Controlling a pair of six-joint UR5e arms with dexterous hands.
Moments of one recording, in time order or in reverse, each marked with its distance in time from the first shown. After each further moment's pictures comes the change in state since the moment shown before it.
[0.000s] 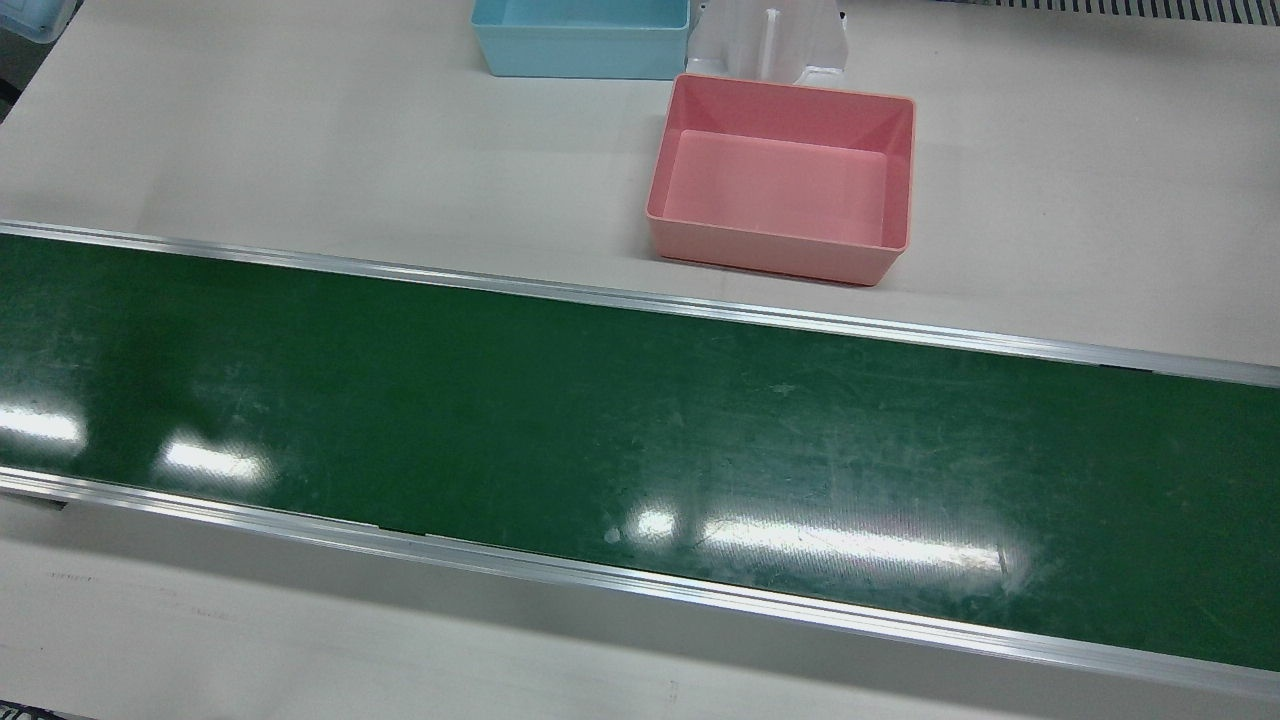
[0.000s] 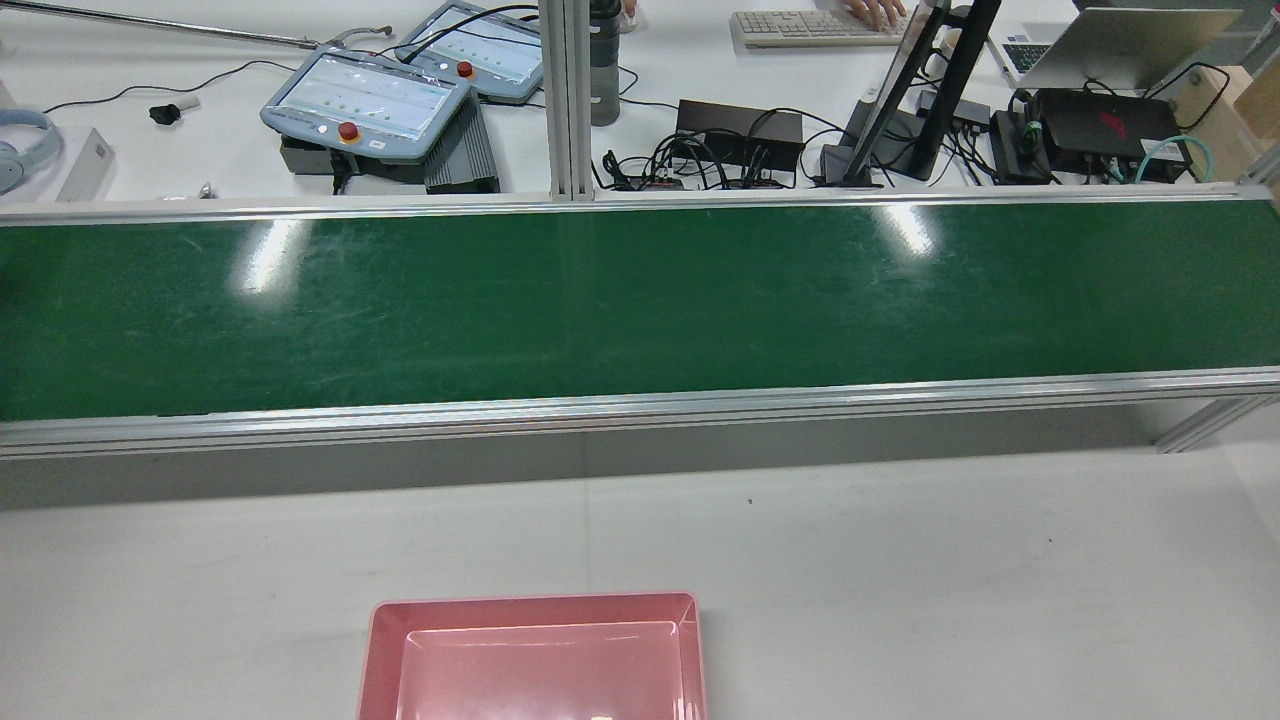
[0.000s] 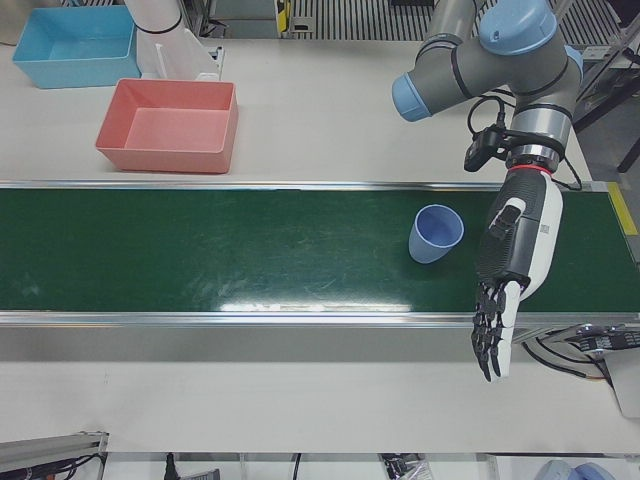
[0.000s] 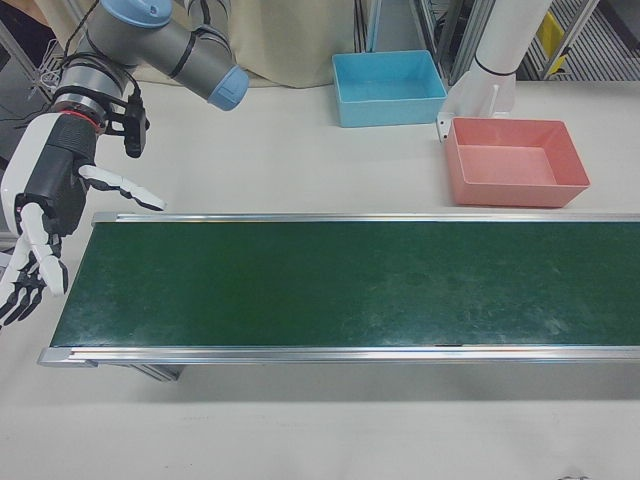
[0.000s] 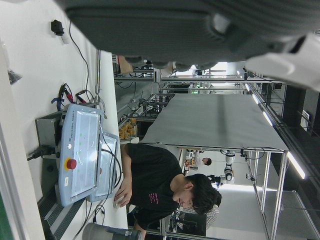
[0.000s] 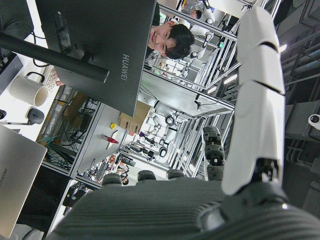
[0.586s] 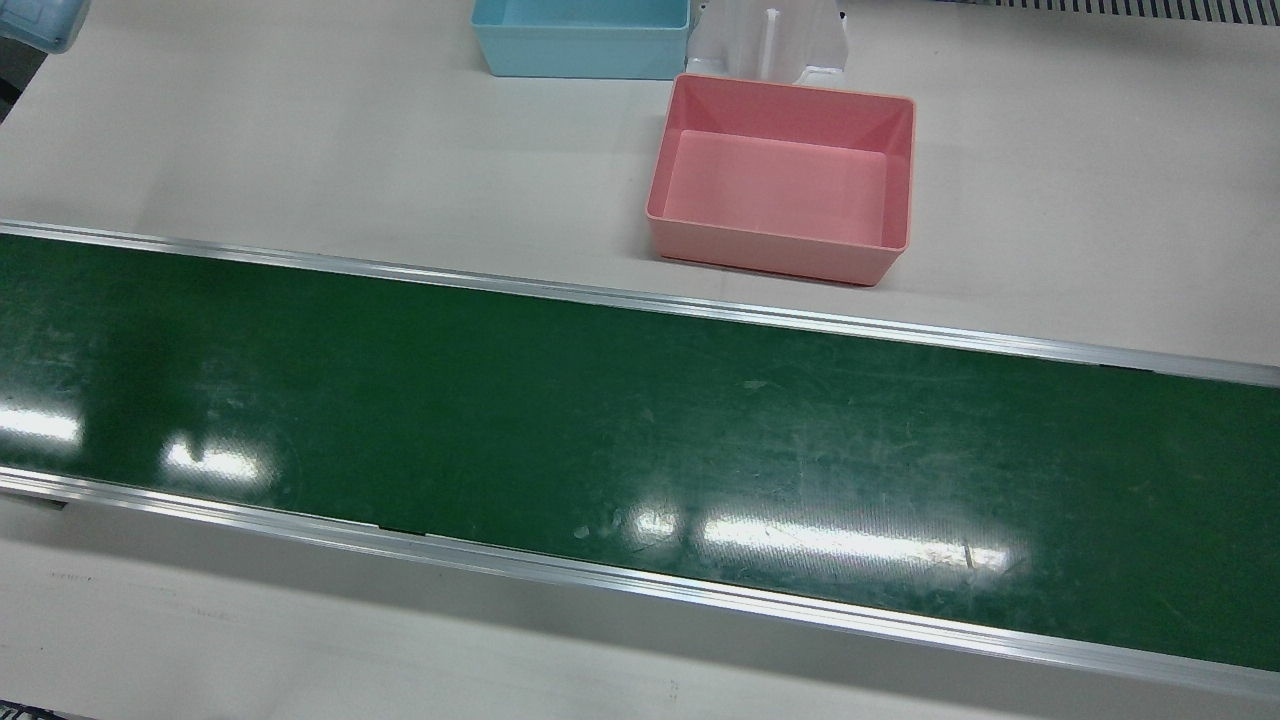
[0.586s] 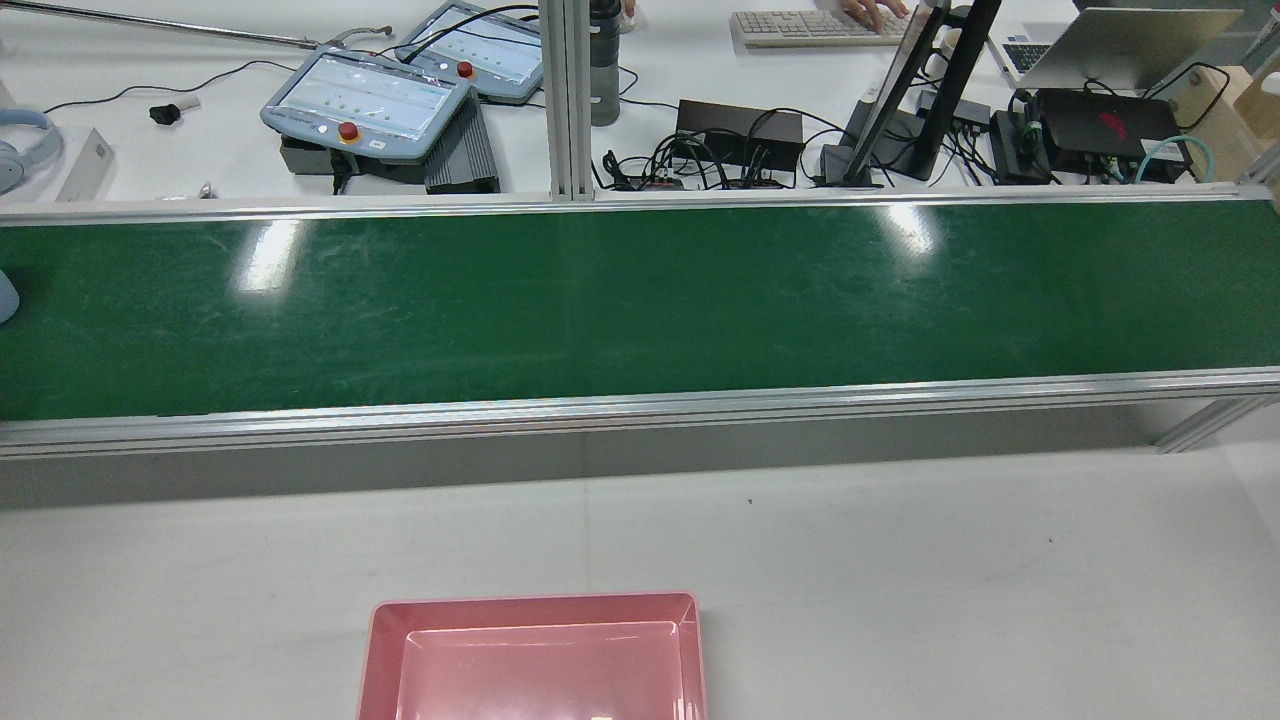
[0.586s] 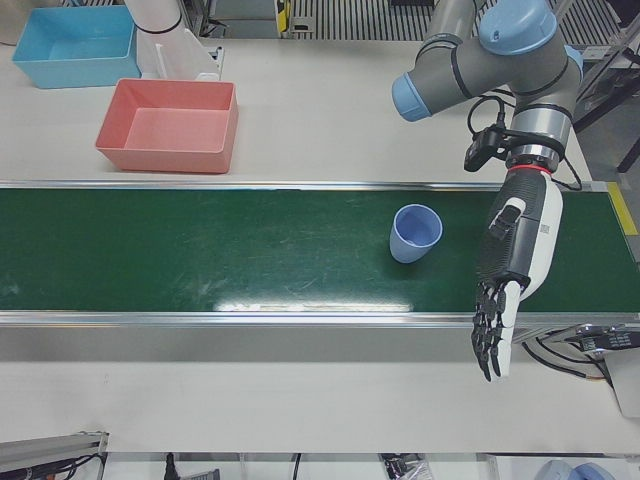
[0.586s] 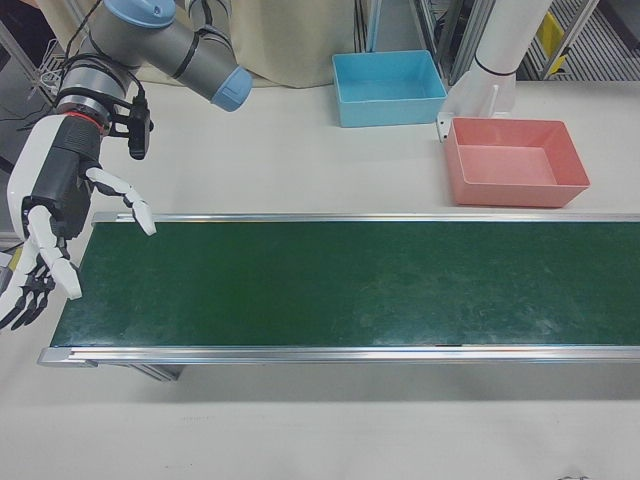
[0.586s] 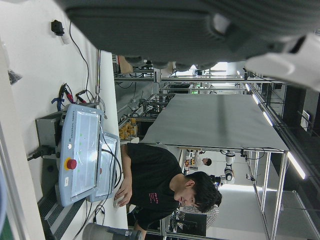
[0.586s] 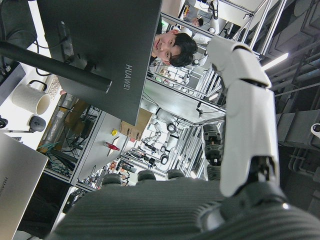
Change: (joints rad) left arm 0.000 0.000 0.000 0.001 0.000 0.000; right arm -0.028 0.010 -0.018 0.004 -0.002 -0.013
